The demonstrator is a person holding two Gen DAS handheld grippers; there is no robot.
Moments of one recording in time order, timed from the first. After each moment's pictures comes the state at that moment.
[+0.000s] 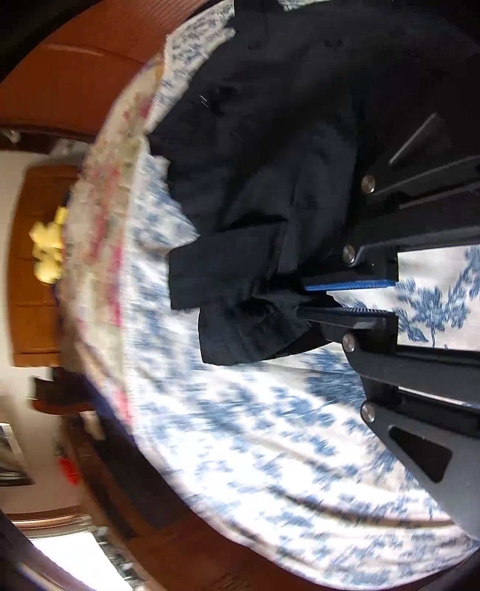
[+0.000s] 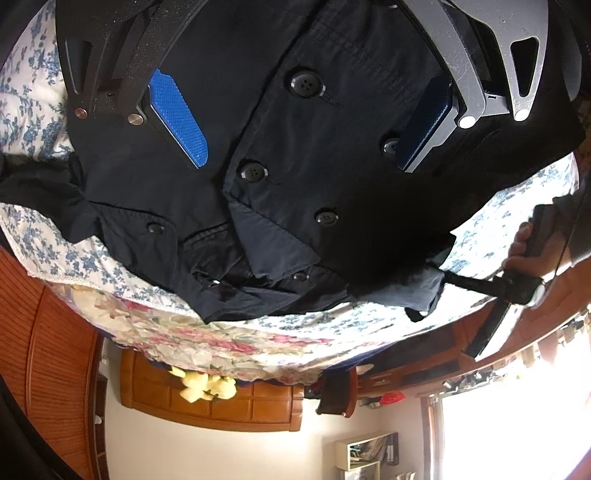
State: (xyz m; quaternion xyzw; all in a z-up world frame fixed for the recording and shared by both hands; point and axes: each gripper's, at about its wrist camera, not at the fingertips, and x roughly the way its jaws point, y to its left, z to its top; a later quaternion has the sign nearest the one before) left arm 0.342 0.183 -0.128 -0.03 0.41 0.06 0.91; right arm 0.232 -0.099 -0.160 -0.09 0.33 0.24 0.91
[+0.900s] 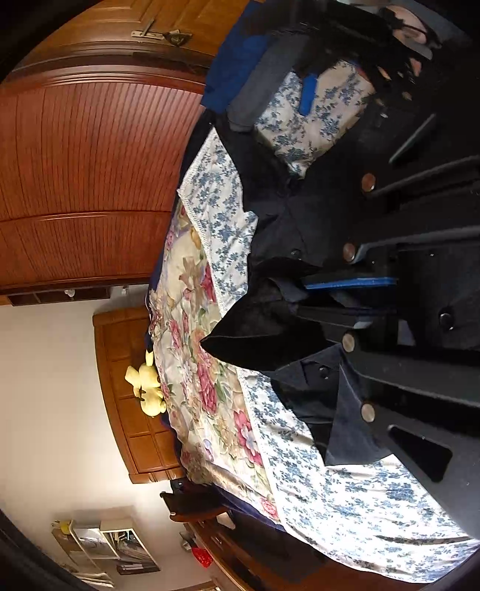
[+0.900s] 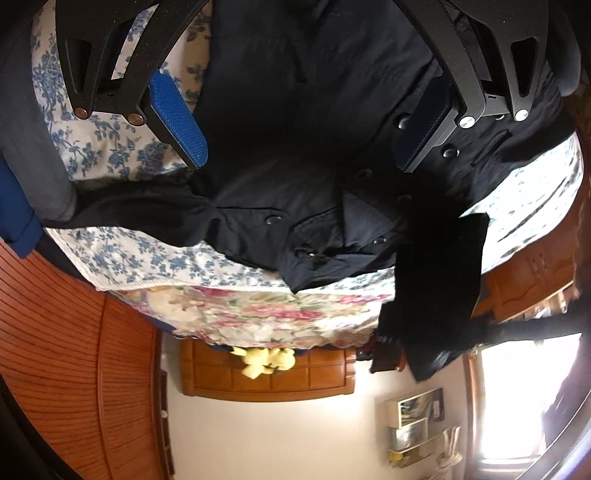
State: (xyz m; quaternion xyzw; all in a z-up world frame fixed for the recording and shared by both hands) left arm 0.257 -0.056 -0.004 0.06 0.28 -0.13 0.95; right arm 0.198 -0.230 -0.109 -0.04 0.28 0.17 0.94
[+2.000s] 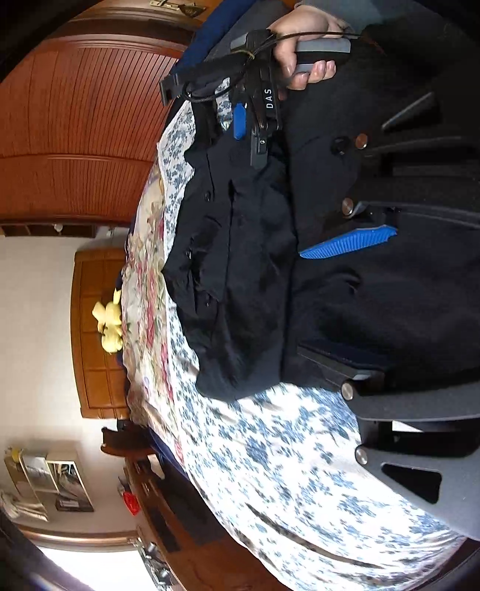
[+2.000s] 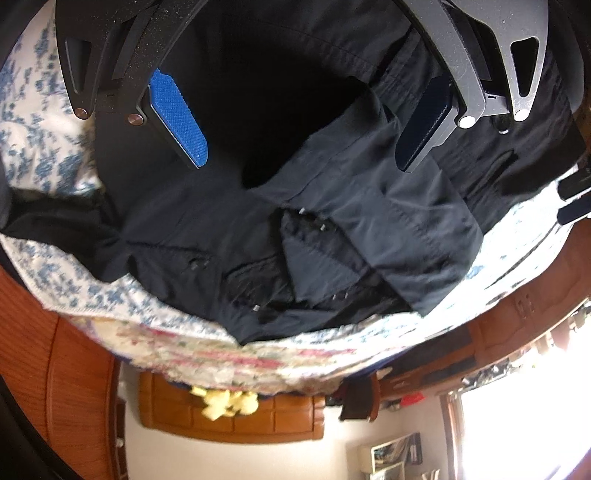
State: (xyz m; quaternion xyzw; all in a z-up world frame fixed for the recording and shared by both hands) left arm 0.115 0.047 -0.123 -0.01 0.30 -0.04 0.95; right arm 0.235 -0.150 -0.174 -0.07 0.36 0.23 0.90
